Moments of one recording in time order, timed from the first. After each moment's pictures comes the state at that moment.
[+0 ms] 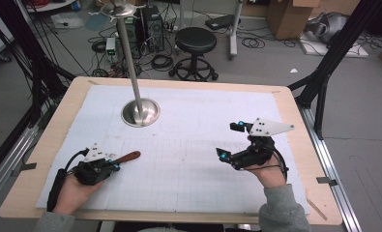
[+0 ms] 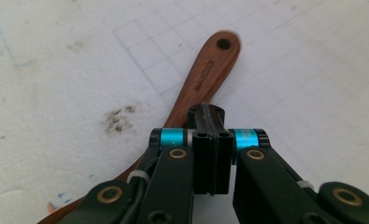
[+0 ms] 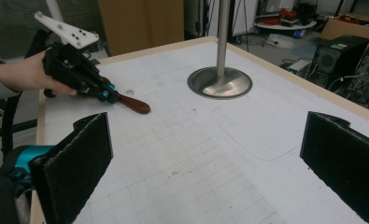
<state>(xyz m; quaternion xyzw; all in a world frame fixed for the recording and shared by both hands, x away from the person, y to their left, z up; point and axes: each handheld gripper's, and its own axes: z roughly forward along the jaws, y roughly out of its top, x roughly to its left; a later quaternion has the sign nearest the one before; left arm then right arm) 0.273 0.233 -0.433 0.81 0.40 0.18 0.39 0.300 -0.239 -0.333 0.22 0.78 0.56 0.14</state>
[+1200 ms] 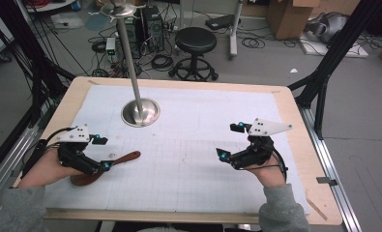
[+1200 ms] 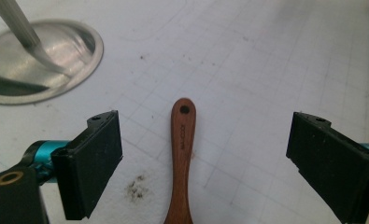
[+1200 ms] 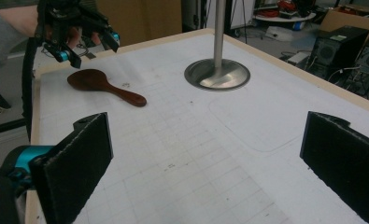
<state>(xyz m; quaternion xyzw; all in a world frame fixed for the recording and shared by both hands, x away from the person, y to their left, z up) 0.311 0.271 -0.387 0.86 0.23 0.09 0.45 0.304 -0.240 -0.339 0.23 0.79 0.56 0.13</state>
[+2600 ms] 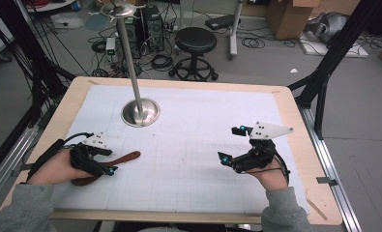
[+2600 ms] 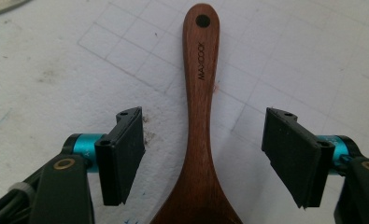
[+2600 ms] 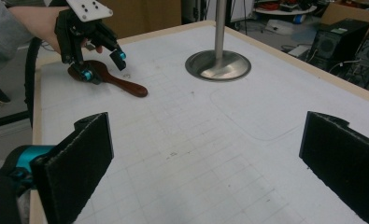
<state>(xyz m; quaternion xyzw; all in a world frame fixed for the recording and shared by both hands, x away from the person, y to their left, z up) 0.325 0.255 -0.416 0.92 0.24 0.07 0.30 0.297 -0.244 -0.342 0.23 0.80 0.54 0.13</state>
